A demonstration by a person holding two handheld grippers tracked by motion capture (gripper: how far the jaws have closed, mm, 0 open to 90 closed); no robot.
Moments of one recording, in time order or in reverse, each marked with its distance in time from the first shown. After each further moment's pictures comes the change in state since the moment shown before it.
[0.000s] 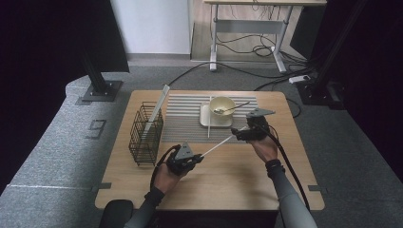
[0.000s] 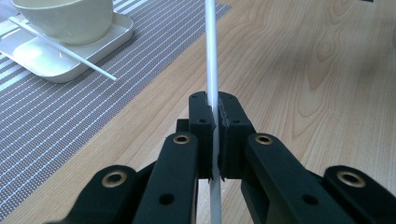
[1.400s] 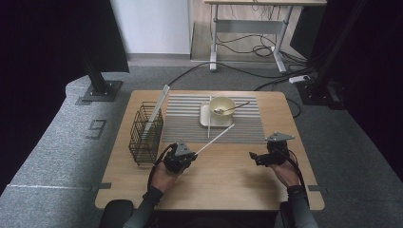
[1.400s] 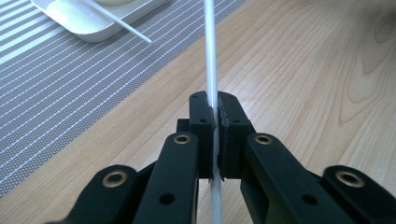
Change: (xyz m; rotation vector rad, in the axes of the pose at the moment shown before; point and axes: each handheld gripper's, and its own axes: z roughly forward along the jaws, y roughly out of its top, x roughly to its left) left arm 0.014 -0.010 0.005 0.090 0.108 -0.089; right arm -0.020 -0.095 -0.040 0.075 -0.028 0.006
